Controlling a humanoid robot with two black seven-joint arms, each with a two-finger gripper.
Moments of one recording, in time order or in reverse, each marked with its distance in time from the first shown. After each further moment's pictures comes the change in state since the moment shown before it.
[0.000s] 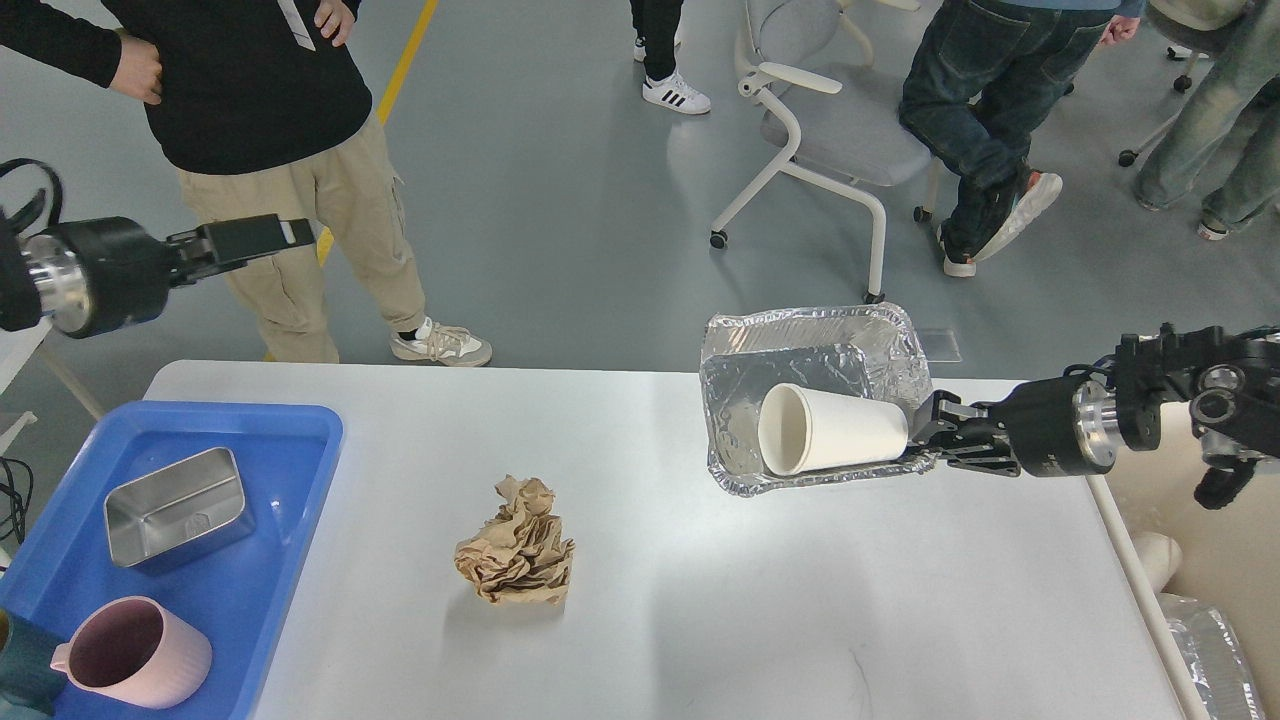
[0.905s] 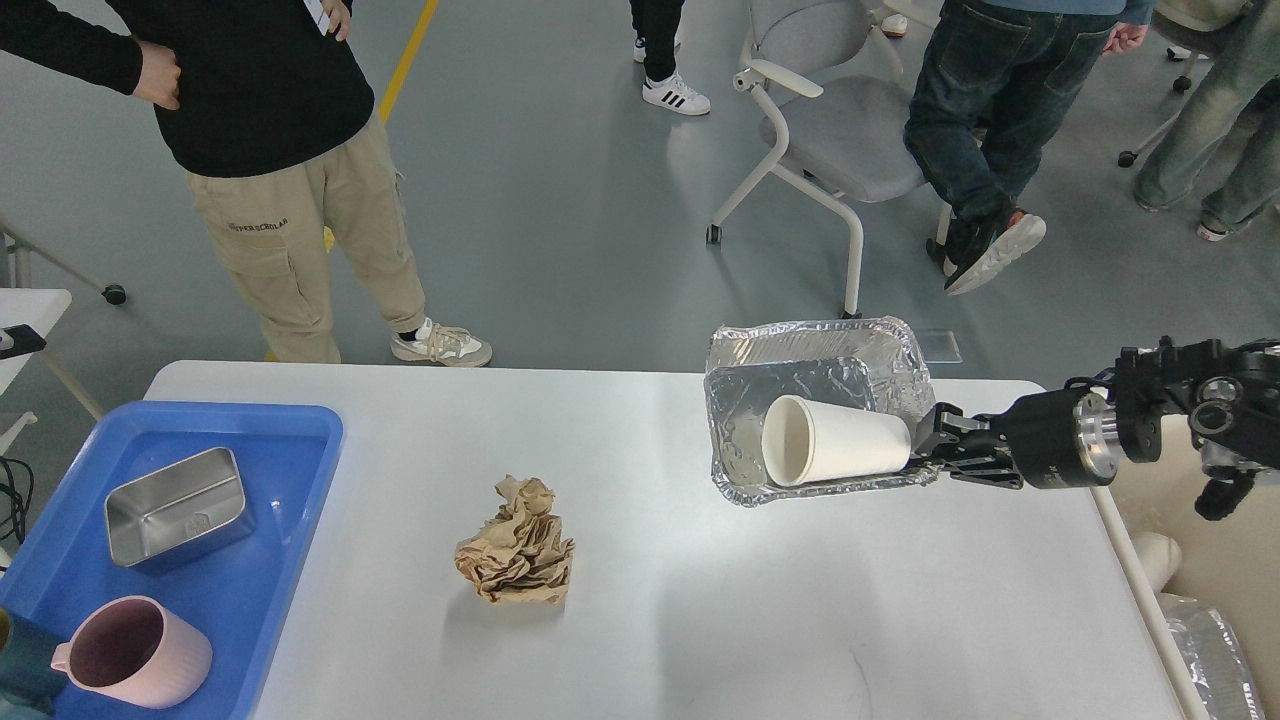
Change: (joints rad) left arm 0.721 0.361 -0.405 -0.174 -0.495 0.077 0.119; right arm -0.017 0.000 -0.004 -0.005 0.000 0.000 0.000
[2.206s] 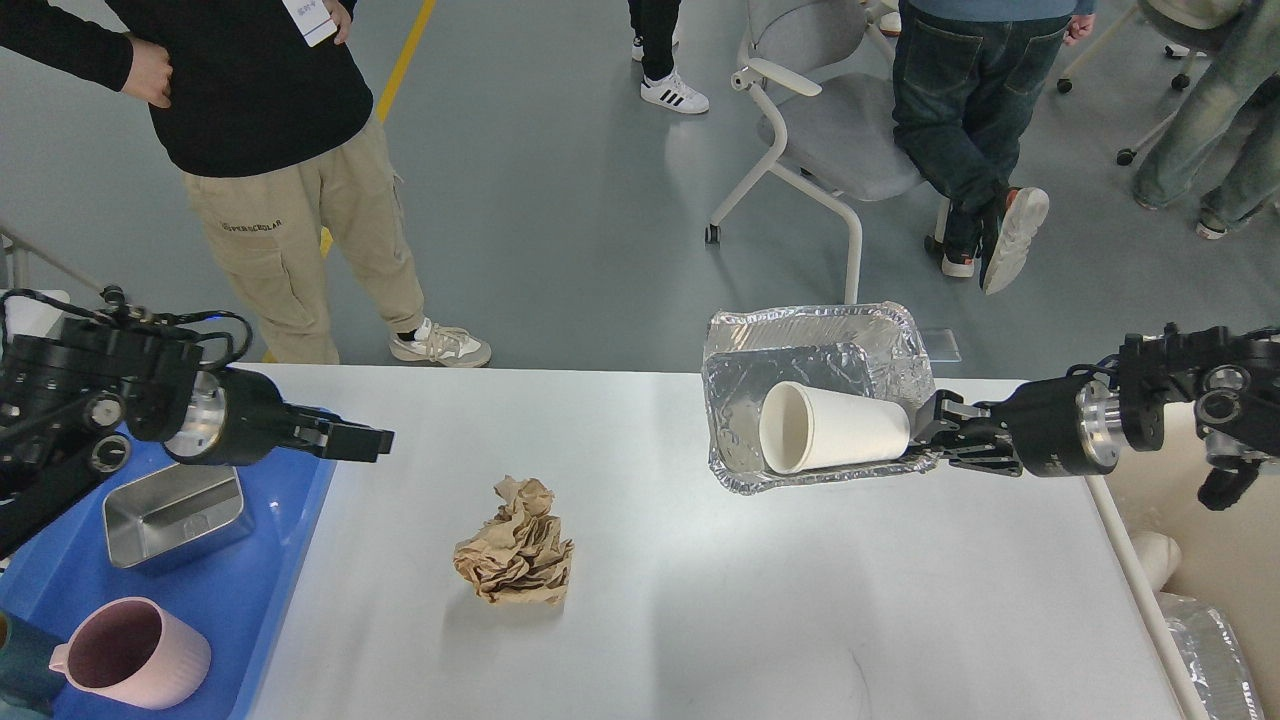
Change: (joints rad) left arm -0.888 -0.518 0.854 0.124 0.981 -0.259 -0.143; right arm 0.016 -0.009 0.014 0.015 0.000 0.000 0.000
